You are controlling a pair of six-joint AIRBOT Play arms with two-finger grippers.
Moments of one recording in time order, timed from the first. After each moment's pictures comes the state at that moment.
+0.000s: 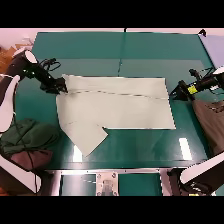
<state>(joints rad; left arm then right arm) 0.06 -1.81 1.67 1.23 -1.47 -1.45 -0.44 -1.84 1.58 -1.02 1.55 1.43</state>
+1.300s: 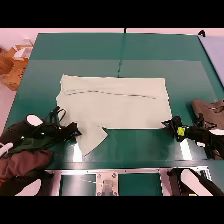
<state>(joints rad) -0.07 -1.13 0.42 0.80 -0.87 -1.45 -0.56 -1.02 0.27 -0.62 0.85 1.37</state>
